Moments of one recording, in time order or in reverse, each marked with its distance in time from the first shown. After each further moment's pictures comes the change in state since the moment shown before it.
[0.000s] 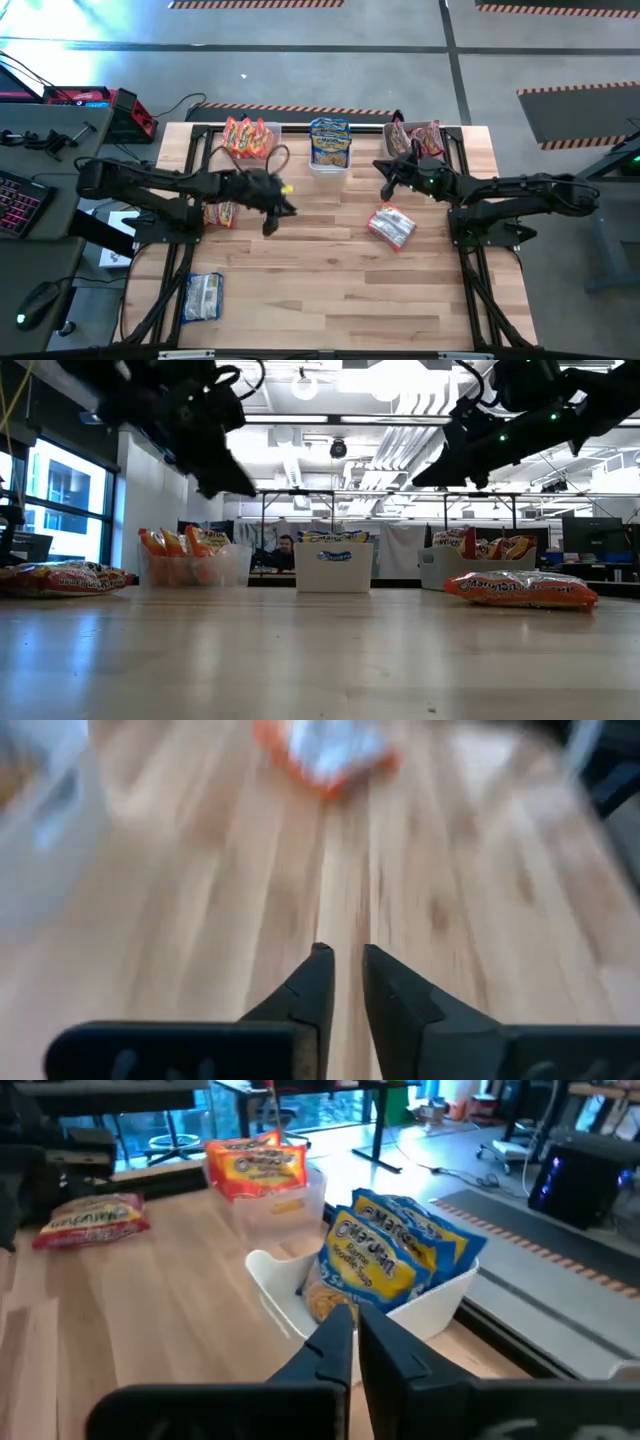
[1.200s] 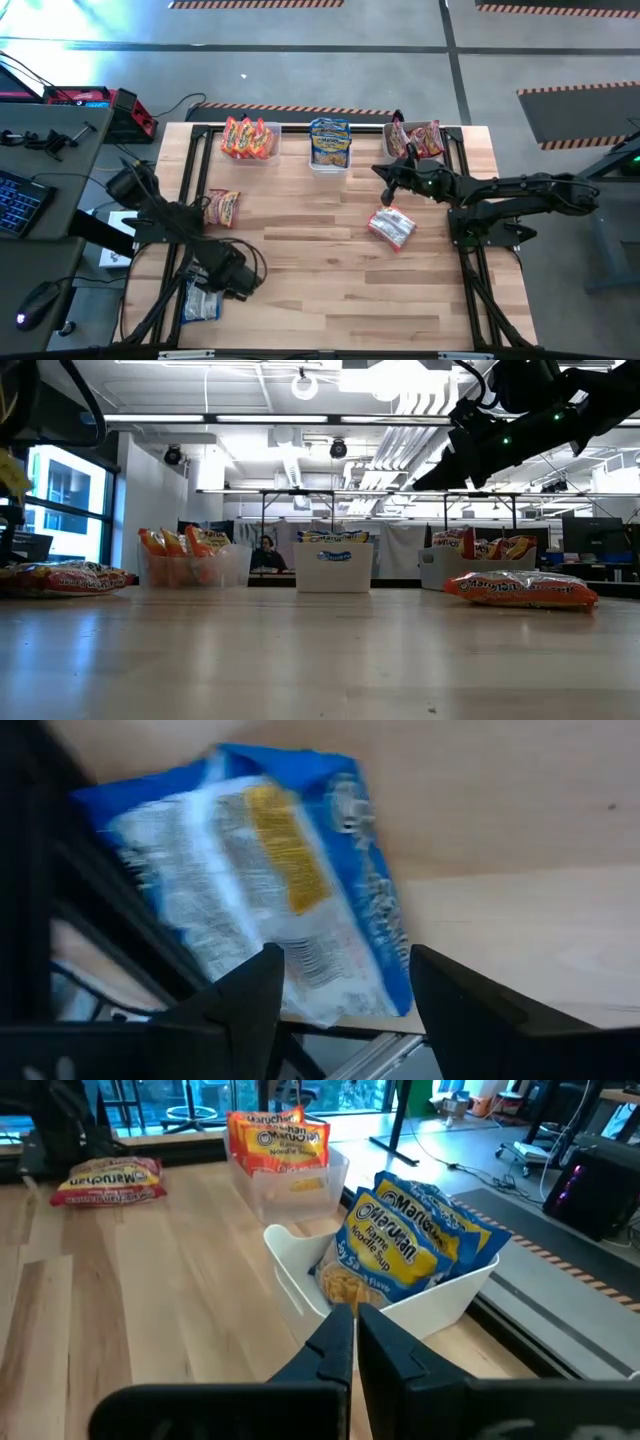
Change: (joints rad) left arm -0.757 0.350 0.252 -0.893 0.338 -1.802; right arm 0.018 0.000 0.000 -0.041 -0.029 -0.080
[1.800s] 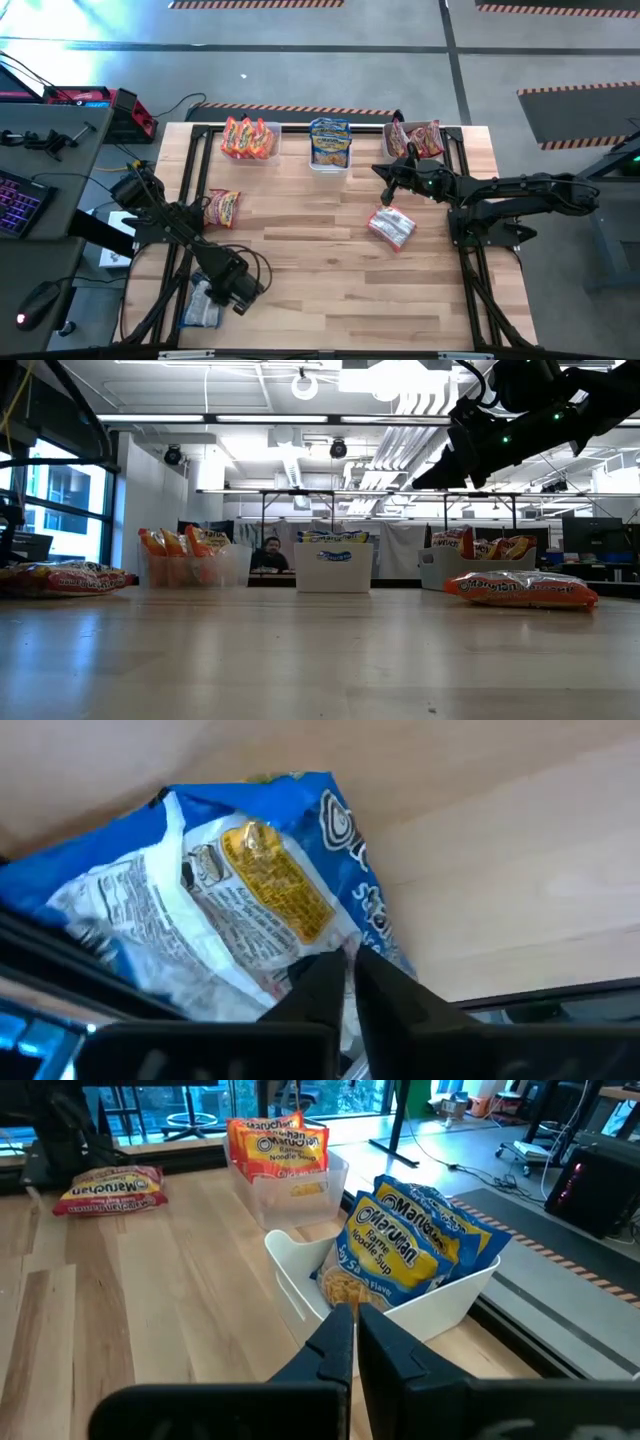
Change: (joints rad) left arm -0.029 0.075 0.006 0.136 0.023 0.217; right arm 0.000 0.000 0.000 0.010 0.000 0.019
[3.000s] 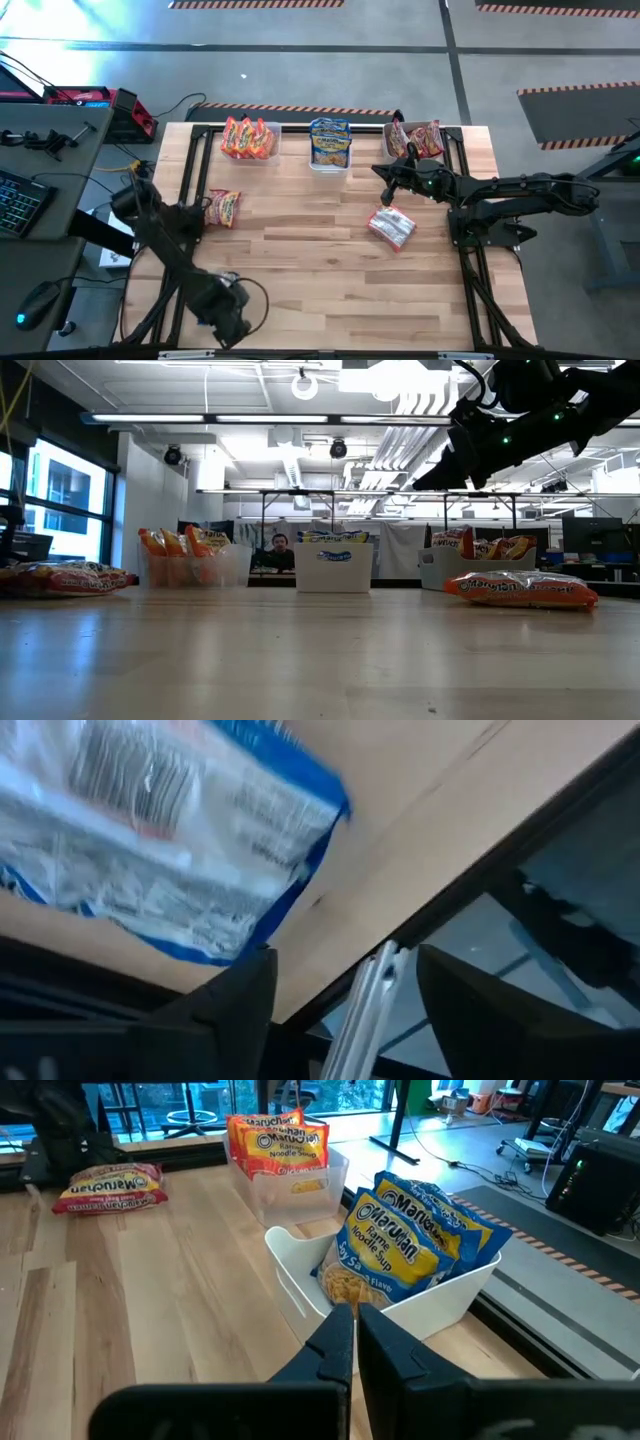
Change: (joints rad) left arm -0.200 0.066 0.297 -0.132 -0.206 0.169; right arm 0.000 0.000 0.000 -0.010 -0.001 0.004
